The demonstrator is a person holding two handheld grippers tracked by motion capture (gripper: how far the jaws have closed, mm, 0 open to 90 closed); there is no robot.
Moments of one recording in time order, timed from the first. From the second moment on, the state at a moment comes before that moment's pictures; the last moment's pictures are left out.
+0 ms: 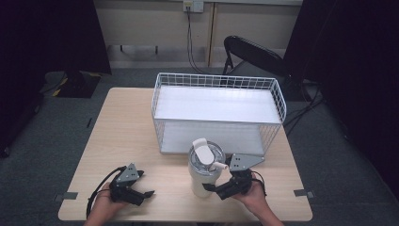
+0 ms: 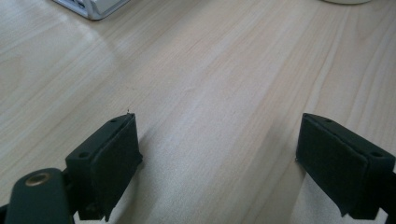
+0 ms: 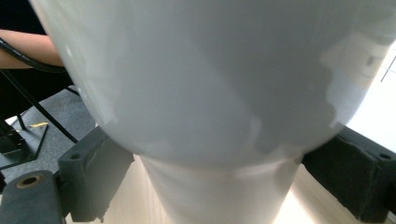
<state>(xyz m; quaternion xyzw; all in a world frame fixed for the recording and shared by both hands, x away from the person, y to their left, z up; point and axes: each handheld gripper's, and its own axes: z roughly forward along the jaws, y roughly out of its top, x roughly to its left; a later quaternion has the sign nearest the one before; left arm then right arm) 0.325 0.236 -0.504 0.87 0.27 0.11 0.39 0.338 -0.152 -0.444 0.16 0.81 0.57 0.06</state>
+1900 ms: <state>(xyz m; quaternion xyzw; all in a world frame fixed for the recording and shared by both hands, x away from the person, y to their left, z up) 0.325 0.236 -0.504 0.87 0.27 0.11 0.39 0.338 -0.143 -0.453 0.14 0.78 0.60 0.09</state>
